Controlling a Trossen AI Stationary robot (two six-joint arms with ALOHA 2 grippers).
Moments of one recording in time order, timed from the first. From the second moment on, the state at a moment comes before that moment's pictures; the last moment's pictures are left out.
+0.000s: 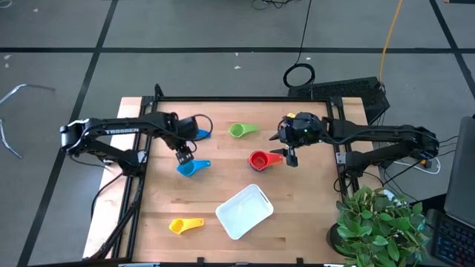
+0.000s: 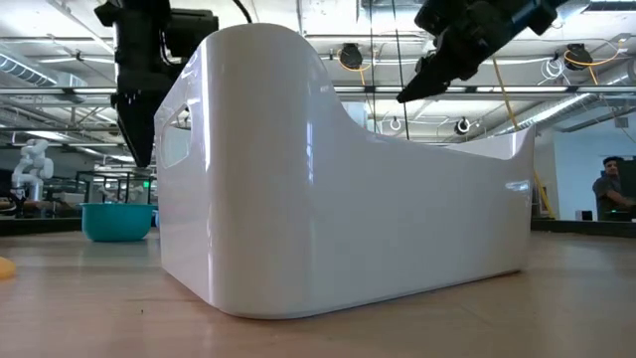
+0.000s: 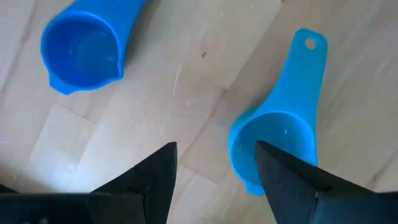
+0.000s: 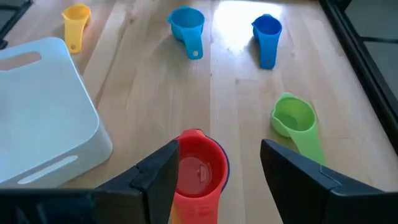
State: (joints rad) left arm 0.29 1.30 0.94 -1.07 0.01 -0.25; right arm -0.21 1.10 0.78 -0.31 -0.16 -0.17
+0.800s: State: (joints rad) left arm 0.21 1.34 0.68 -0.84 0.04 -0.39; right arm -0.28 0.91 0.55 -0.10 -0.16 -0.09
